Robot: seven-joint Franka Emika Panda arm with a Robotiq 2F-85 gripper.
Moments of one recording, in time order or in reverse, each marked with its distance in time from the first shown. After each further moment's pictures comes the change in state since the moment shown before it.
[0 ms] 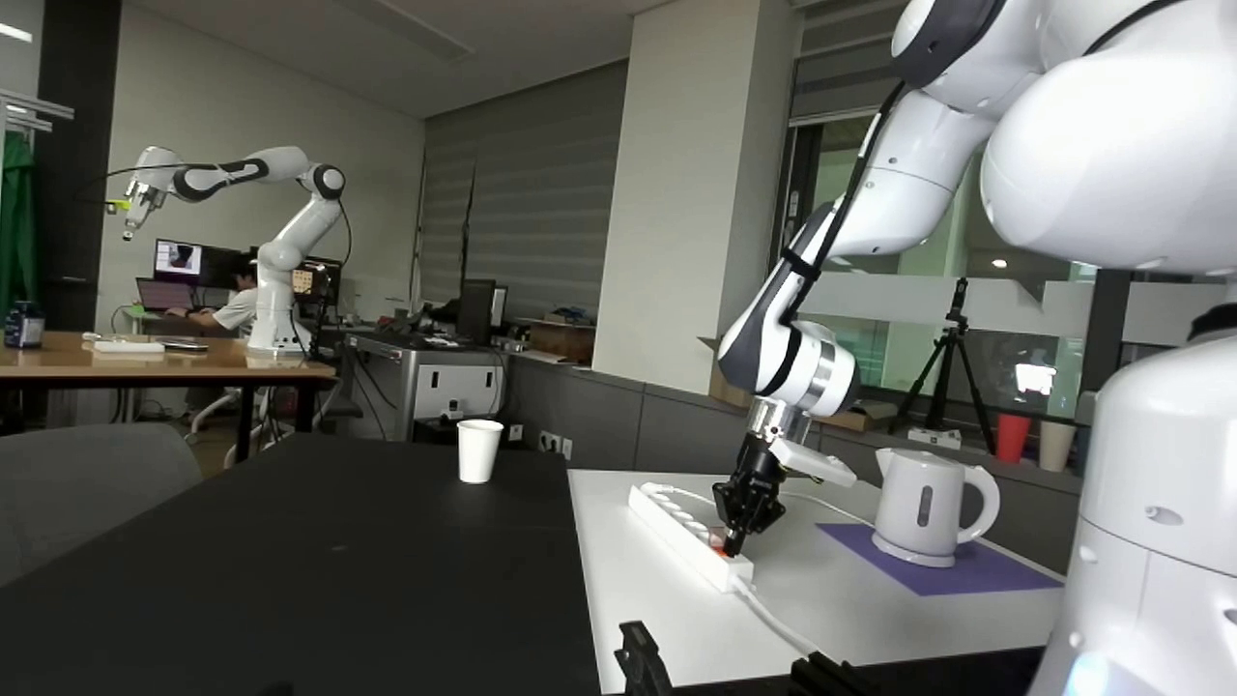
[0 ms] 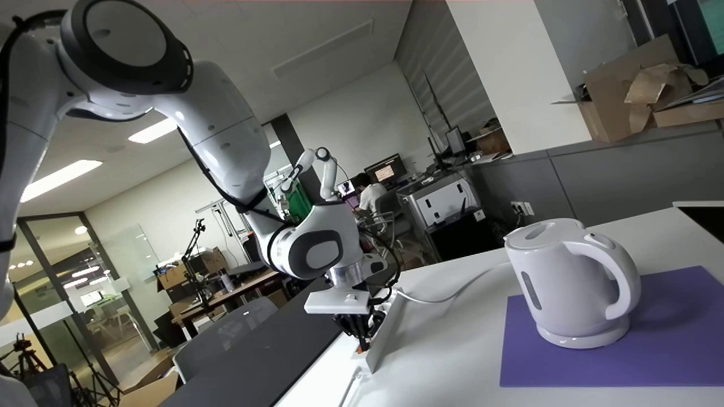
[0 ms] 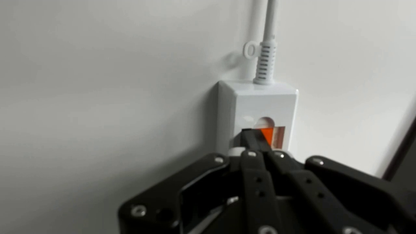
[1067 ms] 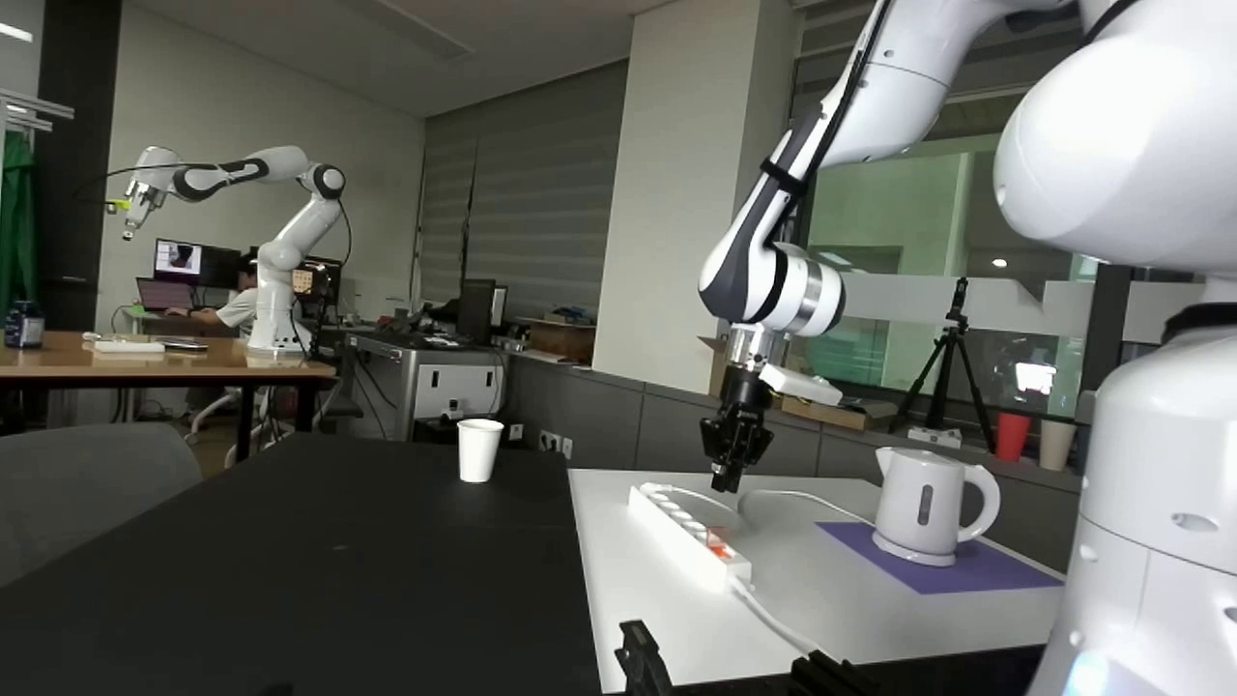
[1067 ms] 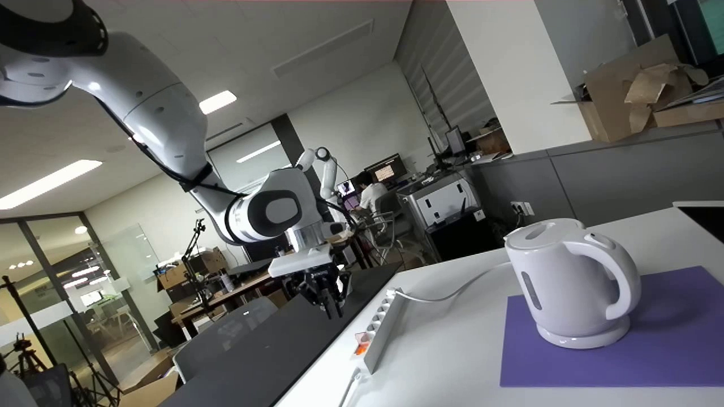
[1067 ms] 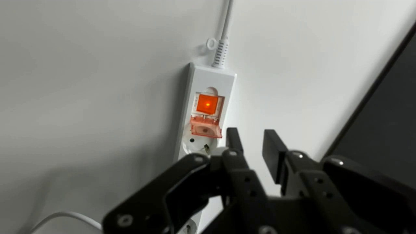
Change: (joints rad) arm 0.209 -0.331 -0.090 -0.136 -0.030 -0.133 0.031
